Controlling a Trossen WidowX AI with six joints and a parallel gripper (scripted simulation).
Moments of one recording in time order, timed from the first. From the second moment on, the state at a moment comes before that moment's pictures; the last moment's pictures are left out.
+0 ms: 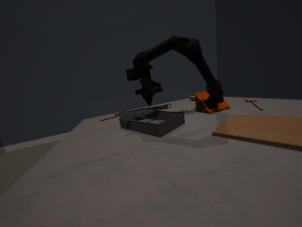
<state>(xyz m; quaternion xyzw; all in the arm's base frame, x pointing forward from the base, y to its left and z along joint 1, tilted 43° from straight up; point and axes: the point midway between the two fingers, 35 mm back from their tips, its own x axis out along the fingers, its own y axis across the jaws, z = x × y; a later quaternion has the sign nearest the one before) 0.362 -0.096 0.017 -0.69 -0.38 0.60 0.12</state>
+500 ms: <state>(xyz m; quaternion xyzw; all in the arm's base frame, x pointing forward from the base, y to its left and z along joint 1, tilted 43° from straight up) 0.361 -0.146 0.065 -0.72 -0.35 0.59 0.12</state>
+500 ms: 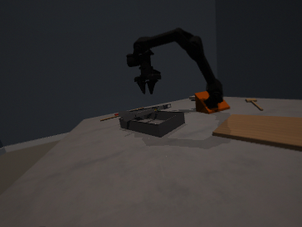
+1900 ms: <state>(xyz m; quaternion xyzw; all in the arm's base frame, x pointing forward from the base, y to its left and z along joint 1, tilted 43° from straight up) 0.365 -0.105 0.007 -0.67 -0.31 0.65 0.19</state>
